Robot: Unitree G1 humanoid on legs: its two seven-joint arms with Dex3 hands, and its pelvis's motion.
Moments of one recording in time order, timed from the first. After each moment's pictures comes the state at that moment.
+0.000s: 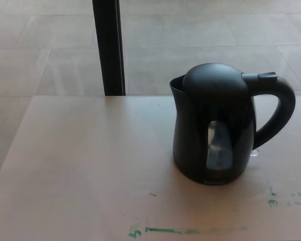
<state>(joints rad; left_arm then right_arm) 0.01 0.52 0.50 1.18 -0.39 0.12 -0.43 0.07 -0.51 -1.07 0.84 0.12 0.06 0.33</state>
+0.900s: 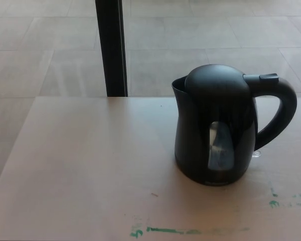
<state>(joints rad) 0.03 0.54 0.46 1.23 -0.32 0.03 -0.35 0.13 -0.48 -1.02 1.13 0.37 -0.08 0.27</state>
